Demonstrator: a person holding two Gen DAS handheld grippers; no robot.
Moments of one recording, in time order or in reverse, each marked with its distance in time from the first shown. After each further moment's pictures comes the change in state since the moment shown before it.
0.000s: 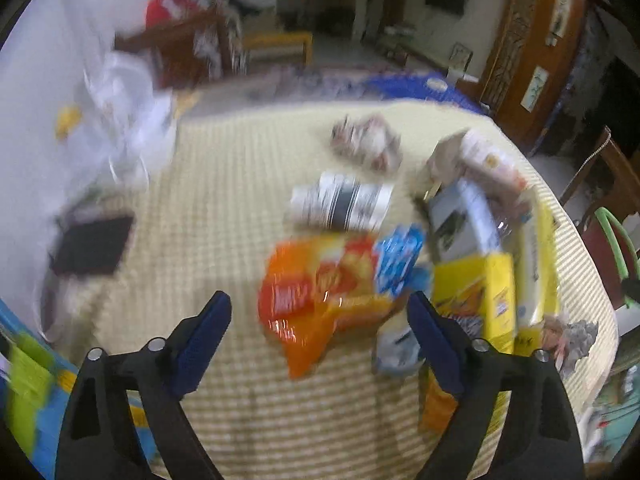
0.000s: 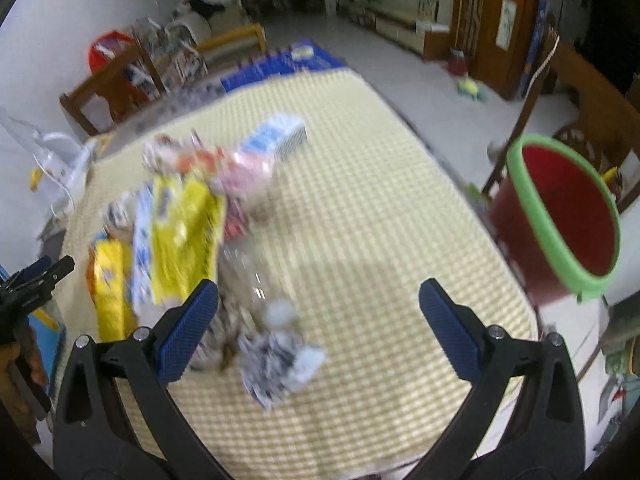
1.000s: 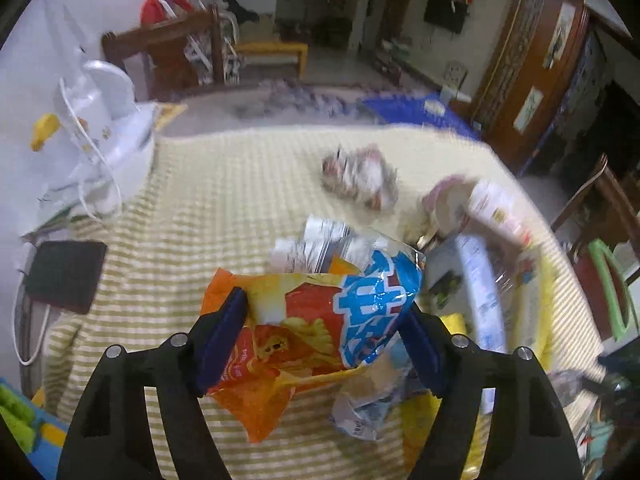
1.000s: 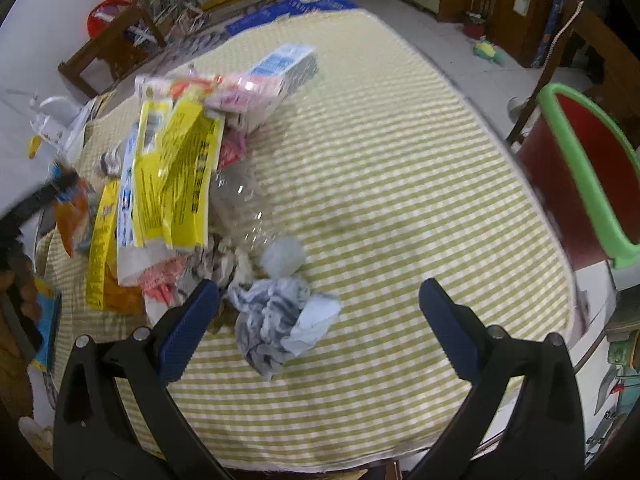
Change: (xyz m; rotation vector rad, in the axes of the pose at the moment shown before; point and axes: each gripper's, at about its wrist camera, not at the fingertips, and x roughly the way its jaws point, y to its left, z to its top) left arm 0.002 -0.008 0.040 -0.026 -0.096 -0.052; right arm 0.039 0.006 -0.022 -0.013 0.163 0.061
